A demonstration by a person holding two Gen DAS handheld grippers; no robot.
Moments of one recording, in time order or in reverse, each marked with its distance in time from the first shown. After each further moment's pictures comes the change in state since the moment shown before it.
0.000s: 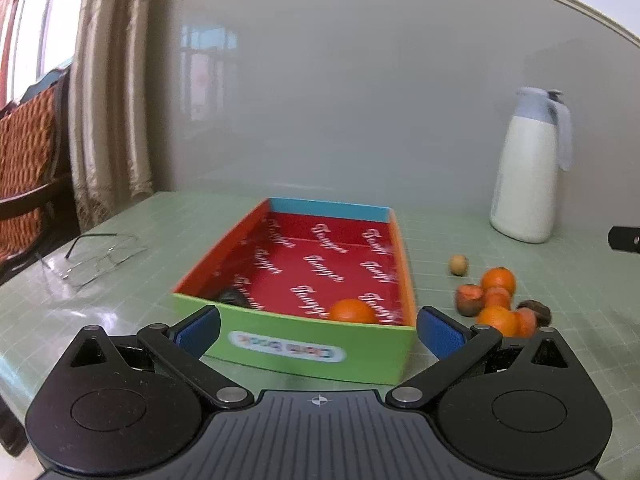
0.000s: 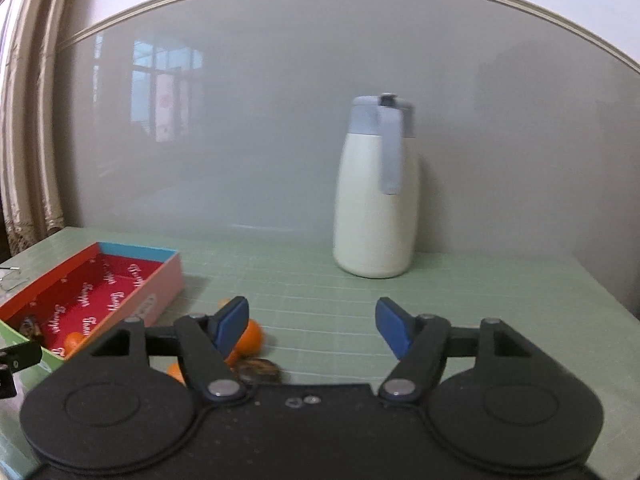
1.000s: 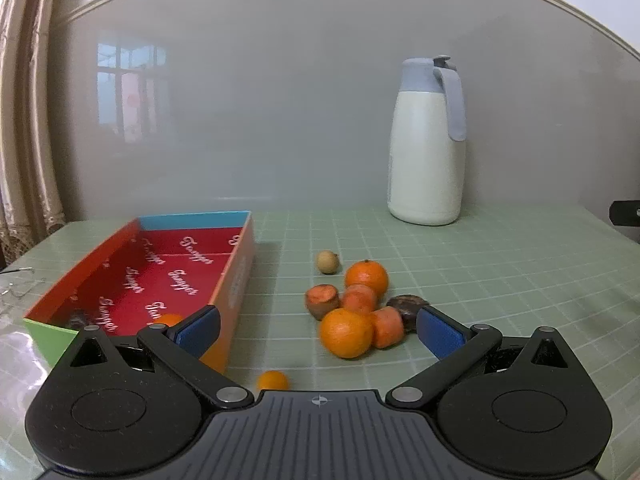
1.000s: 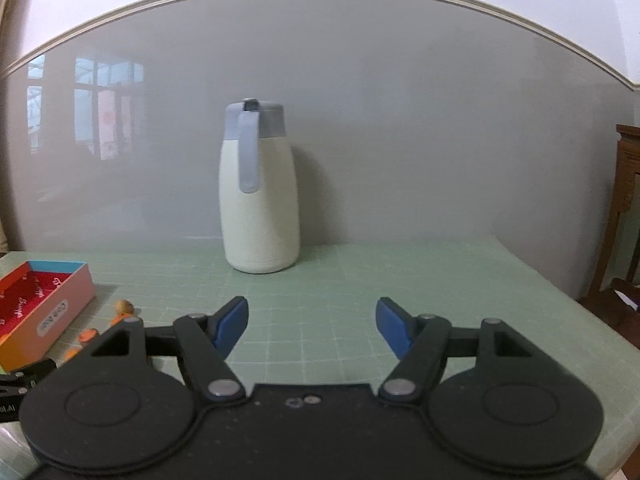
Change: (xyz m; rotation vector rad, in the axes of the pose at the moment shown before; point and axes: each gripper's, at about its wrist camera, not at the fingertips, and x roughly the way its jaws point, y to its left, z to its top) left arm 0.007 -0.112 -0.001 0.118 -0.016 -0.167; right arm -0.027 -0.099 -0.015 0.090 -0.008 -0.153
